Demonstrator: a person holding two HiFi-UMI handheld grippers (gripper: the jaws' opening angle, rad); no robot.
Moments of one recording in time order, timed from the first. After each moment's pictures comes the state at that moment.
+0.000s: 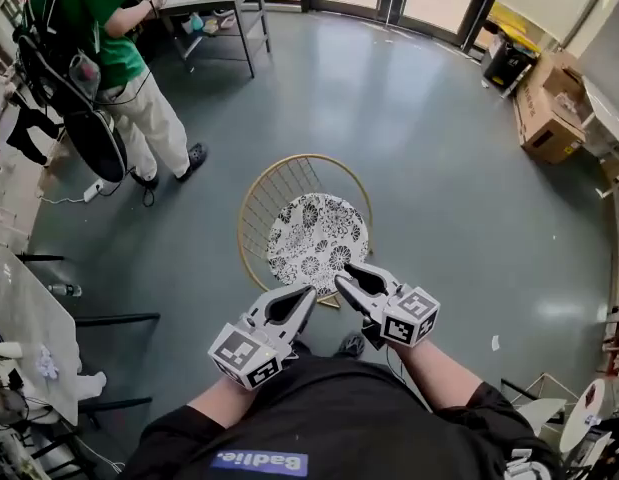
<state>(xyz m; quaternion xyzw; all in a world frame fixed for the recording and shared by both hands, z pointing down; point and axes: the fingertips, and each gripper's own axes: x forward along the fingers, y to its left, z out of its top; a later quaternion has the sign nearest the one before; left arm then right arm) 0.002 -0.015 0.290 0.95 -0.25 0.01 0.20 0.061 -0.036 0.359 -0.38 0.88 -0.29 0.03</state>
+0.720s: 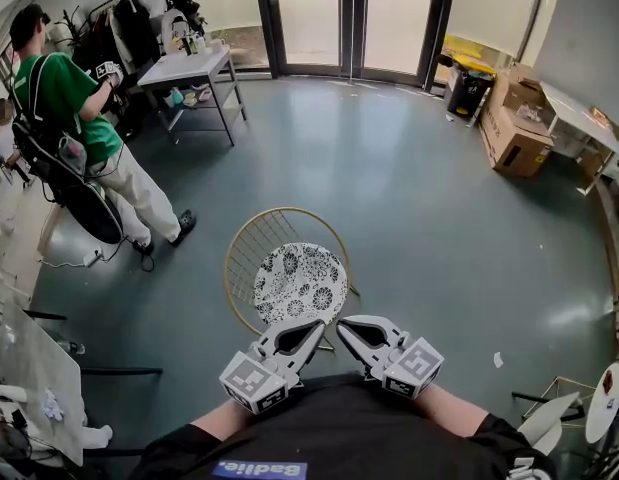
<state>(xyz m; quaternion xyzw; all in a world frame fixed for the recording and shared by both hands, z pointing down) 0.079 0.049 0.243 0.98 -0.16 0.02 0.11 0.106 0.059 0.254 -0.41 0.90 -0.13 0.05</state>
